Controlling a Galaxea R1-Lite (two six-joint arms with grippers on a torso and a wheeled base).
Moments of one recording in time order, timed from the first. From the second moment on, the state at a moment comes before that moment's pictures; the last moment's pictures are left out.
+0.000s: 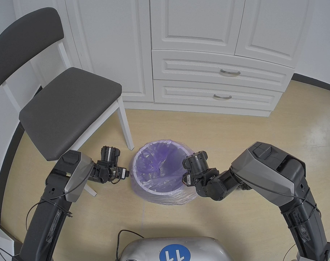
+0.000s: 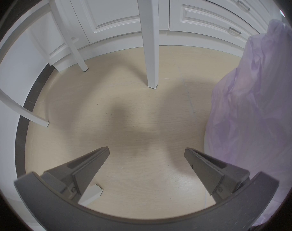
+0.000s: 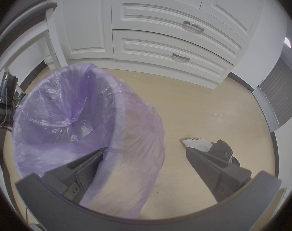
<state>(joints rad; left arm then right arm) -0.18 2.97 -1.97 -0.25 0.13 0.02 0.59 2.62 -1.48 -0.46 -0.58 0.27</state>
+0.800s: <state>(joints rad) -0.18 2.97 -1.97 -0.25 0.13 0.02 0.60 2.68 -1.61 -0.34 -0.57 0.40</state>
